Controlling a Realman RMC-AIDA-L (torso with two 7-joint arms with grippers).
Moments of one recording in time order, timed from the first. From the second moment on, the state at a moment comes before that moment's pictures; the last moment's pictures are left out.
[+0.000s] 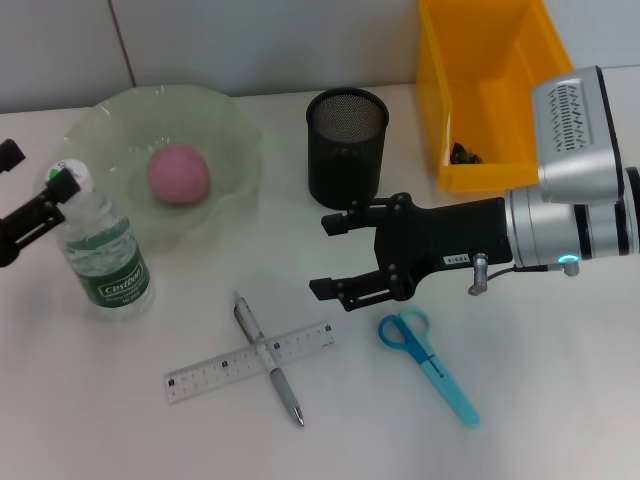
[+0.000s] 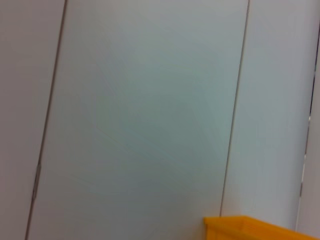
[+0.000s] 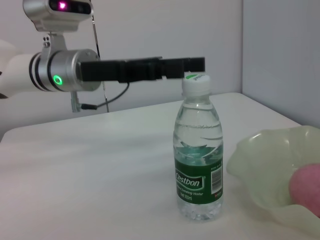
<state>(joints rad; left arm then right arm) -0.33 -2.05 0.57 0.48 1.51 1.58 -1.03 0.59 2.08 -1.10 -0.71 -1.82 -1.39 1.33</state>
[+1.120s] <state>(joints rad) -0.35 -2.01 0.81 0.99 1.86 1.89 -1.57 0.59 2.08 -1.07 -0.72 -1.81 -1.38 1.40</state>
